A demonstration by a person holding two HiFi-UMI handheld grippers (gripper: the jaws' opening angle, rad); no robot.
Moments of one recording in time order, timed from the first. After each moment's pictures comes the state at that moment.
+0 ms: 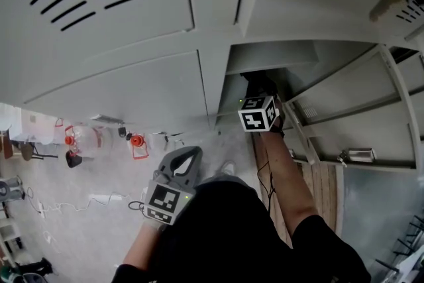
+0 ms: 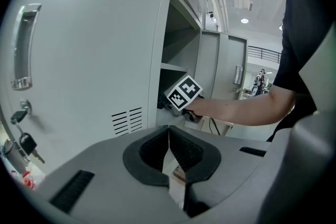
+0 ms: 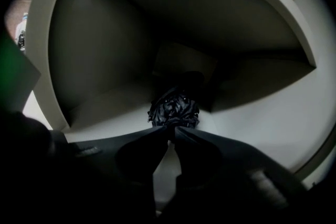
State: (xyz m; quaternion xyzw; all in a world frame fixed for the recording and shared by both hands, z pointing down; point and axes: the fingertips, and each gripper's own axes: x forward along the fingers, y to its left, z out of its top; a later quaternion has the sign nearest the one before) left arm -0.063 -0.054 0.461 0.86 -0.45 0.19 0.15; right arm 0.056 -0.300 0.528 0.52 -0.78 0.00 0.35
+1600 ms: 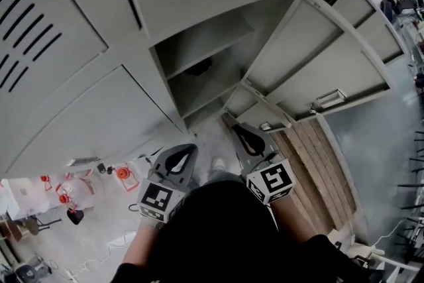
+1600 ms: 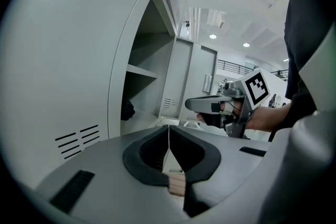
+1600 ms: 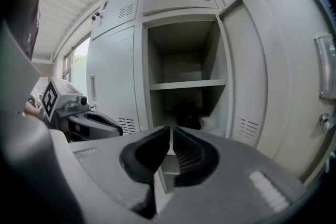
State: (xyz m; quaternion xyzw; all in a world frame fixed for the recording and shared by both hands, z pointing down) left arm -0.006 -0.062 0.441 0.94 -0.29 0.13 0.16; right arm 0.089 -0.088 0.420 0.52 -0.84 0.10 0.11
